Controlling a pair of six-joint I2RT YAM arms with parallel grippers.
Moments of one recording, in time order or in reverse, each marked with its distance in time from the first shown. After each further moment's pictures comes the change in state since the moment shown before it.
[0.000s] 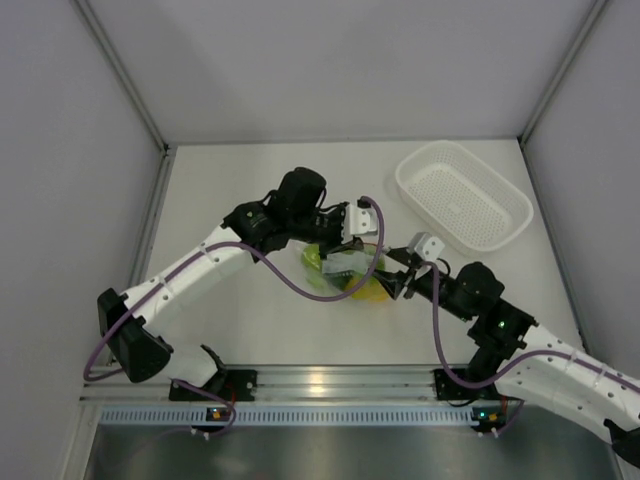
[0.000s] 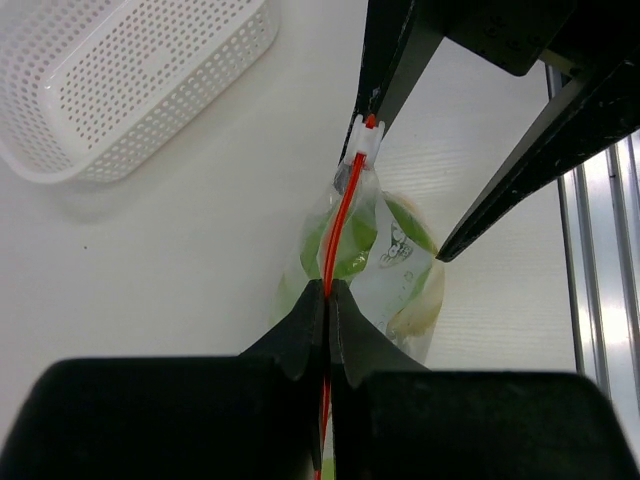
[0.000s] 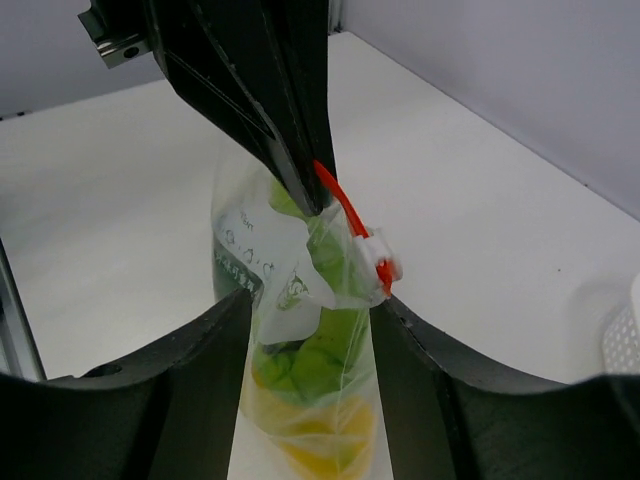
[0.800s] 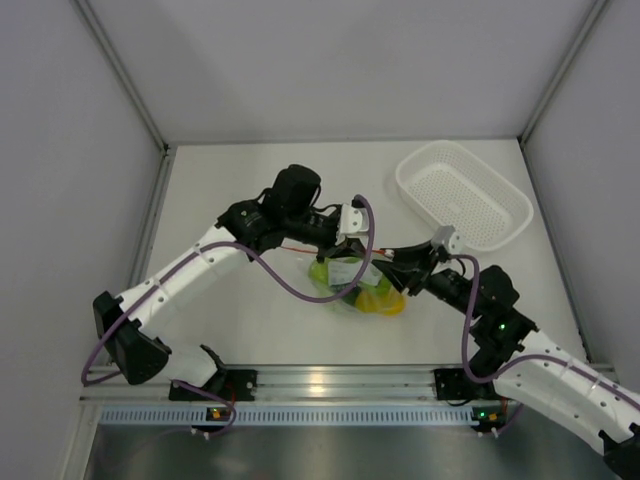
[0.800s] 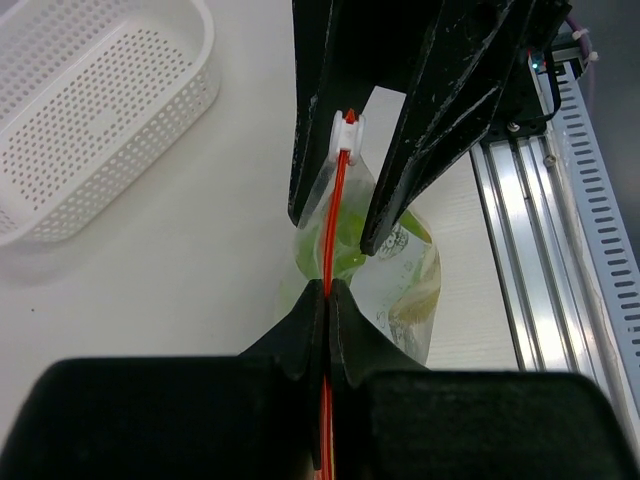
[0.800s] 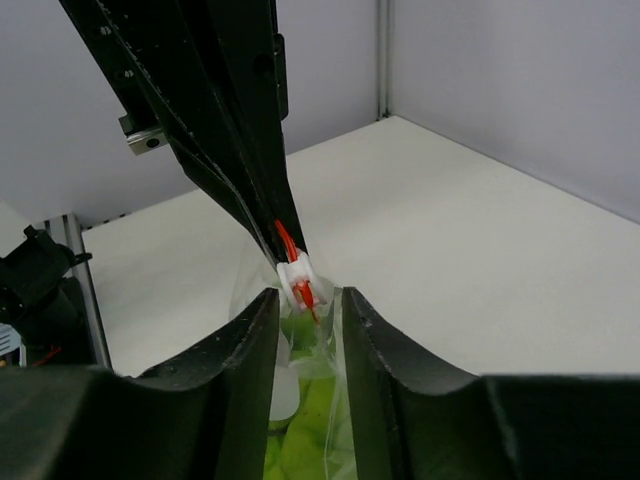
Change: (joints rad) left arm 0.018 -0.018 0.011 -0.015 0.190 -0.016; right arm -0.115 -0.062 -0.107 0.266 -0.175 0.242
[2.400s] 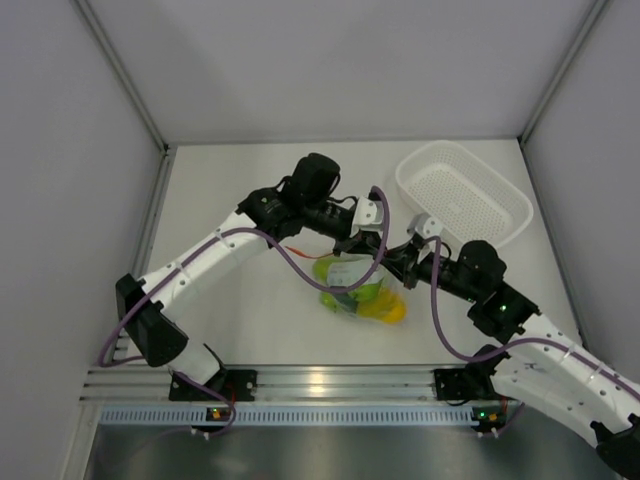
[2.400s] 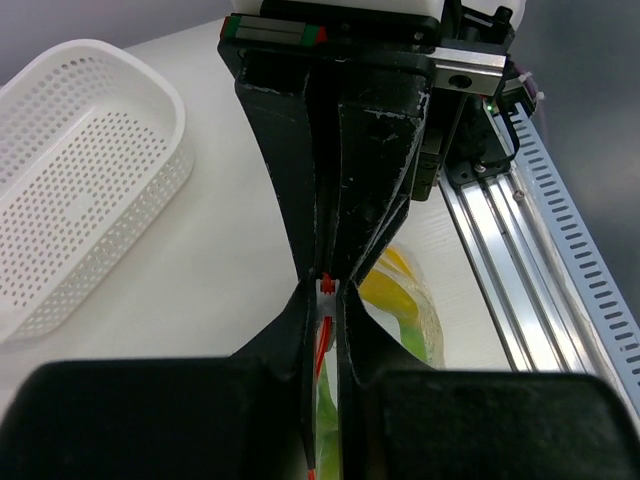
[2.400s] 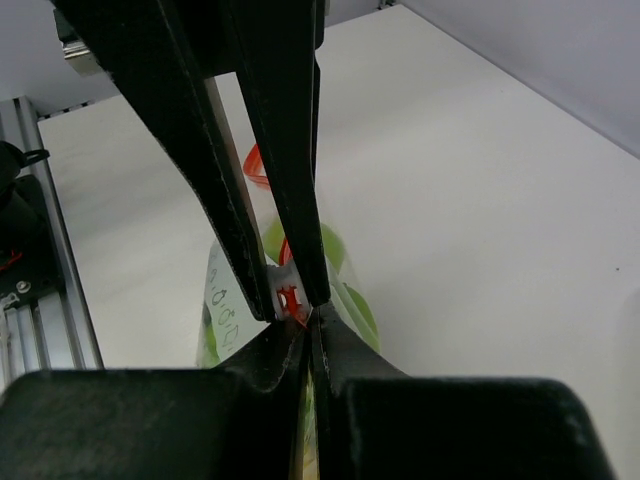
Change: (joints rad) left arm -0.022 0.138 0.139 0.002 0.148 0.025; right arm -0.062 0.136 0.193 -0.329 -0.105 -0.149
